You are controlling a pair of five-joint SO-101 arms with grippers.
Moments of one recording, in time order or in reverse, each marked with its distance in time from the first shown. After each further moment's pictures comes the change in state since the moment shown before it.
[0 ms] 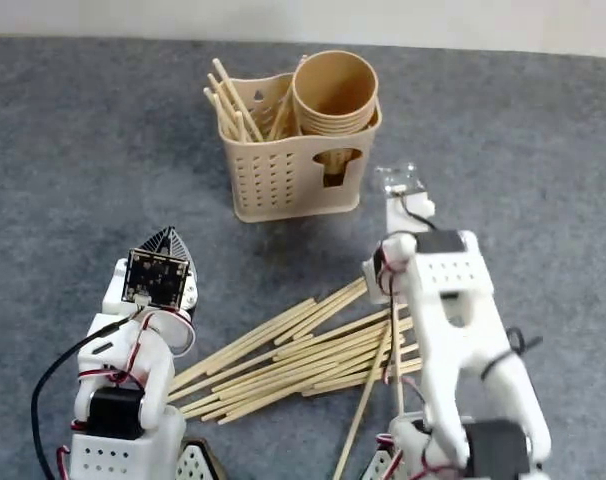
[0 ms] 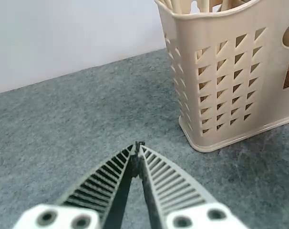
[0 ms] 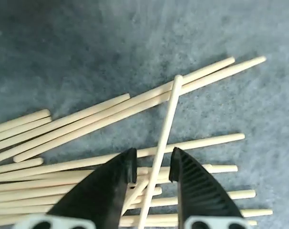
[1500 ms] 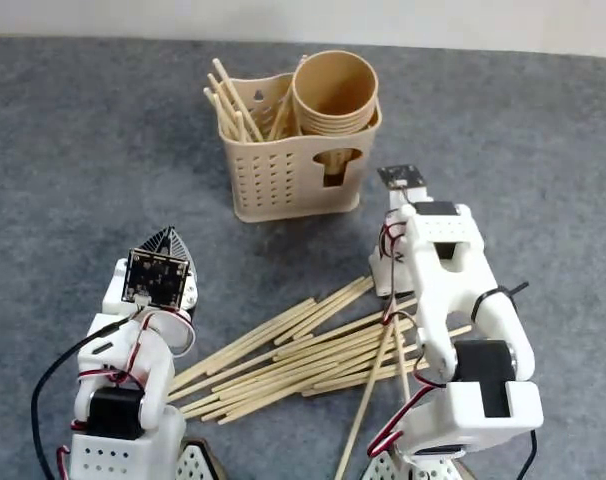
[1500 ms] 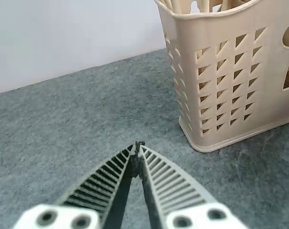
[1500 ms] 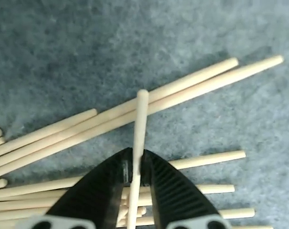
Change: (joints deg) left arm 0.0 0.0 0.0 0.0 0.0; right arm 4.0 19.4 -9.9 0.0 2.1
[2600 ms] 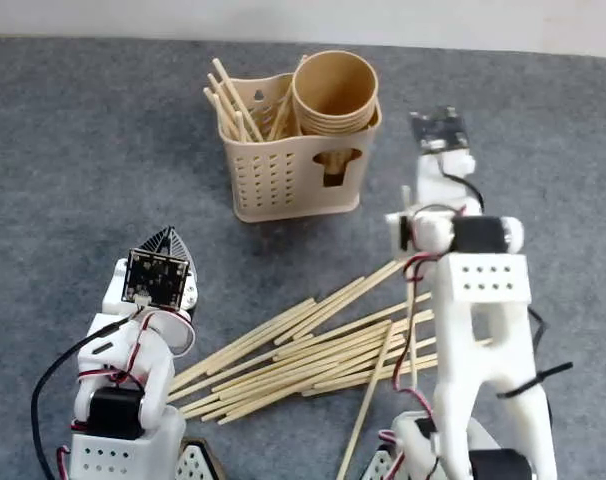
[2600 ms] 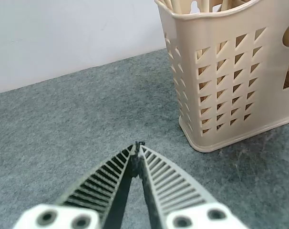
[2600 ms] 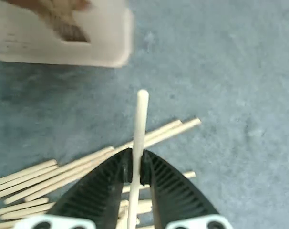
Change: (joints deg) left arm 0.0 0.0 0.0 0.0 0.0; right arm -1.8 -31.4 -2.5 4.1 0.3
